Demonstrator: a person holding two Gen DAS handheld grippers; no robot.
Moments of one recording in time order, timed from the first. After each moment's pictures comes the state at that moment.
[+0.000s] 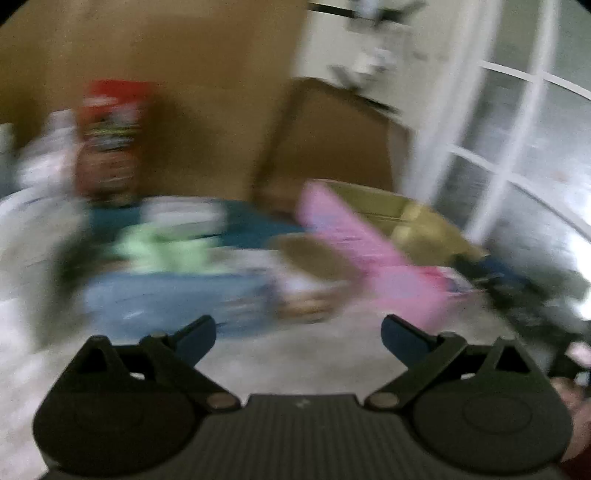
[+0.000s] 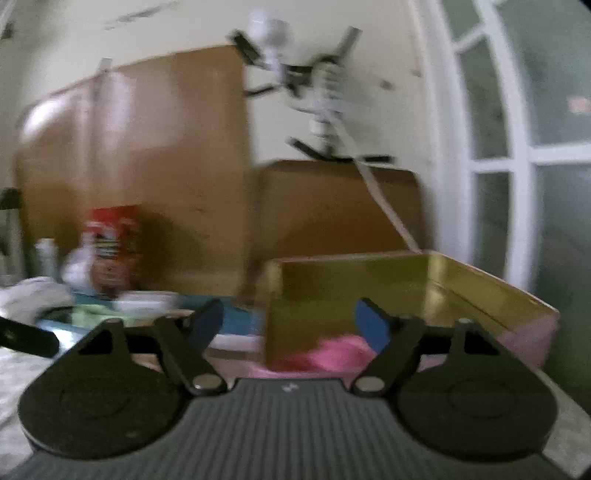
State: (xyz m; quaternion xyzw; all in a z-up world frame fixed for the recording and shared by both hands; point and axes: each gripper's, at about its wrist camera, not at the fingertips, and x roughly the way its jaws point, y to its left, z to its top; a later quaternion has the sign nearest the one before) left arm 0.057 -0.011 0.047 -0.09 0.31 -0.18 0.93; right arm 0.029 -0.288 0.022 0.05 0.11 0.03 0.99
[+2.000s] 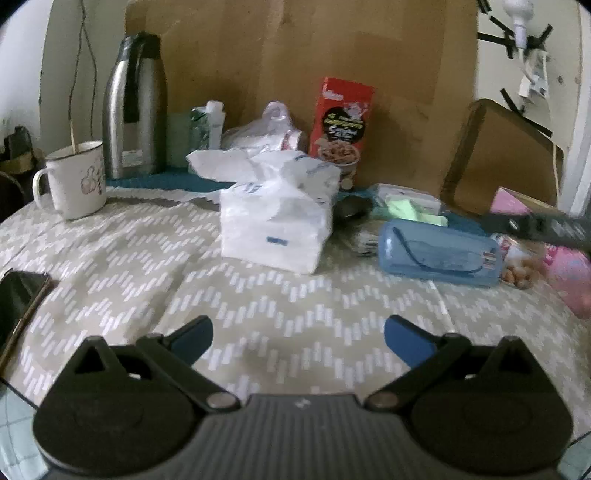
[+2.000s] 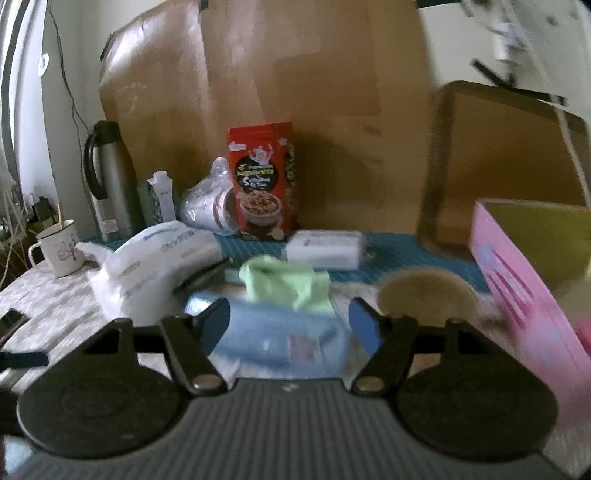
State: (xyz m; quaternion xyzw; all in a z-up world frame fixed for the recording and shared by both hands) left arm 0.000 0.106 0.013 -0.08 0.30 0.05 0.95; right arm 0.068 -0.131 0.027 0.05 0.23 0.21 0.95
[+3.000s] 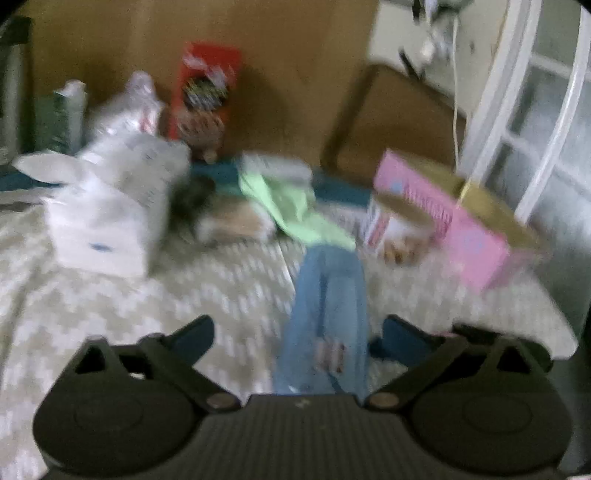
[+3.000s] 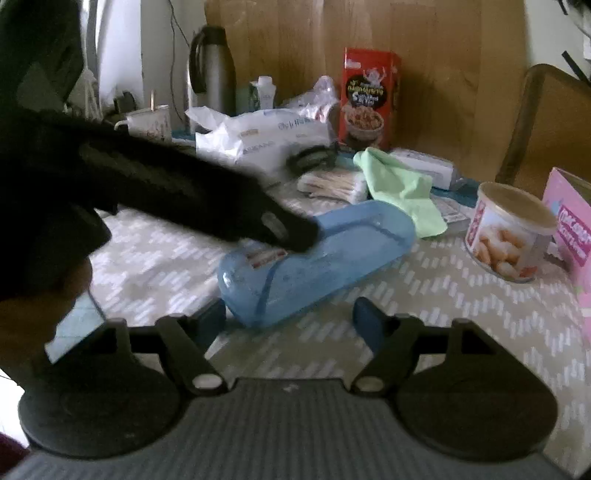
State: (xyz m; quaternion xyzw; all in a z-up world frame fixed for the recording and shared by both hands) left arm 0.041 0.040 0.017 -0.08 0.36 -0.15 0.92; right arm 0.002 -0.099 -0.011 -0.05 0.29 0.33 0.90
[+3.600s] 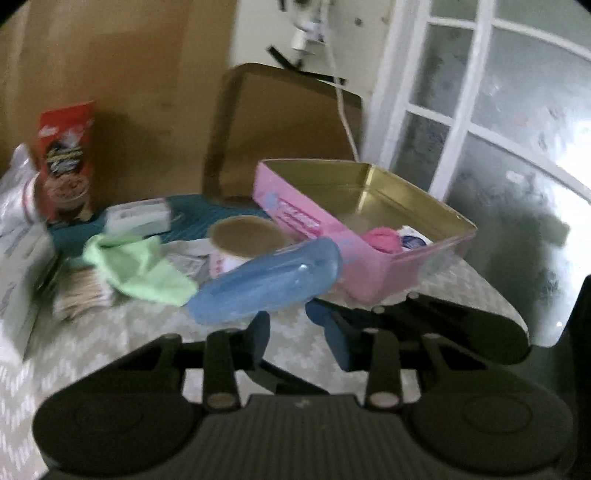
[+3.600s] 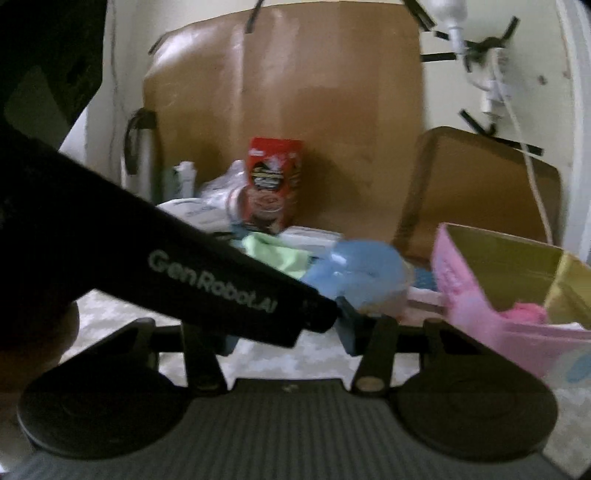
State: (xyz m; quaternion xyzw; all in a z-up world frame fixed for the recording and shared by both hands) left arm 0.038 -0.080 0.067 -0.01 0.33 -0.25 0.91; right arm -0.011 -0.163 0.015 -0.03 0.18 0.23 0.96
